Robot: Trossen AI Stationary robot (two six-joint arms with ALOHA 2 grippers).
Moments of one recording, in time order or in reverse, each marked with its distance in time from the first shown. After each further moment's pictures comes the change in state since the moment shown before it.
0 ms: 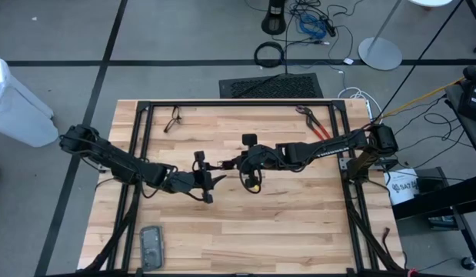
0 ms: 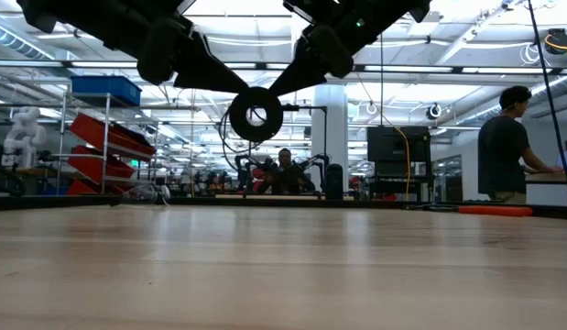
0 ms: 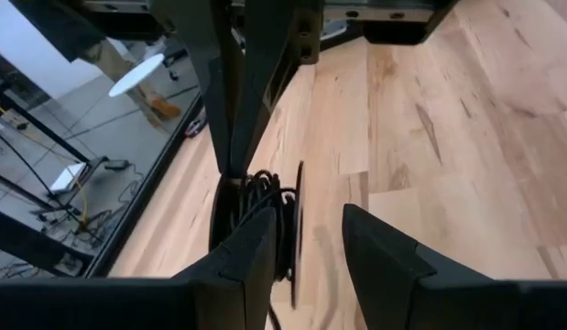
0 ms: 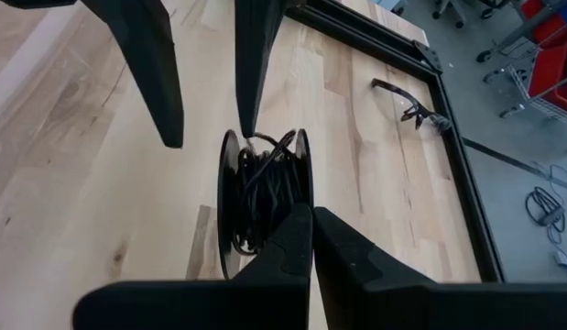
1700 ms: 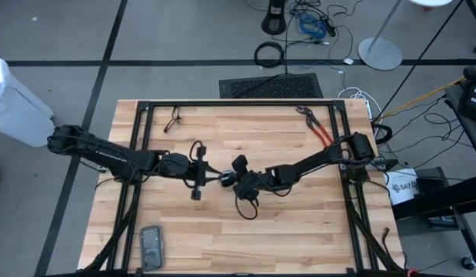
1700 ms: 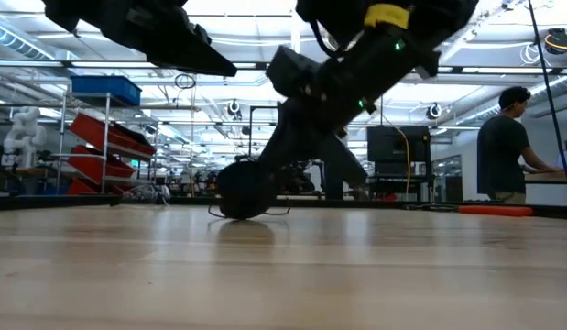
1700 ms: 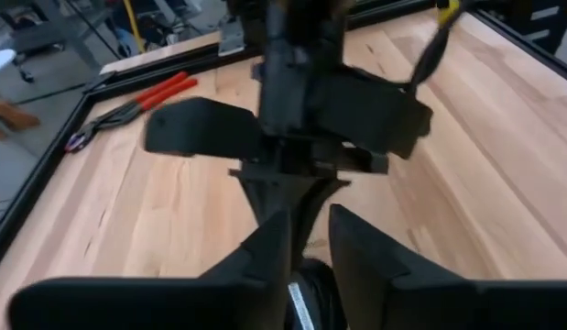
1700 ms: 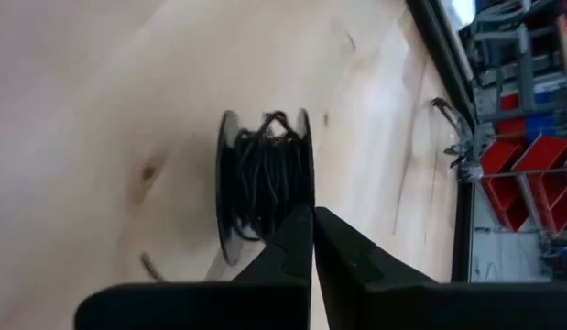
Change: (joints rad) left arm 0.152 -0.185 0.001 -0.195 0.489 -0.030; right arm 0.113 0.238 -0.077 0.221 0.166 -0.407
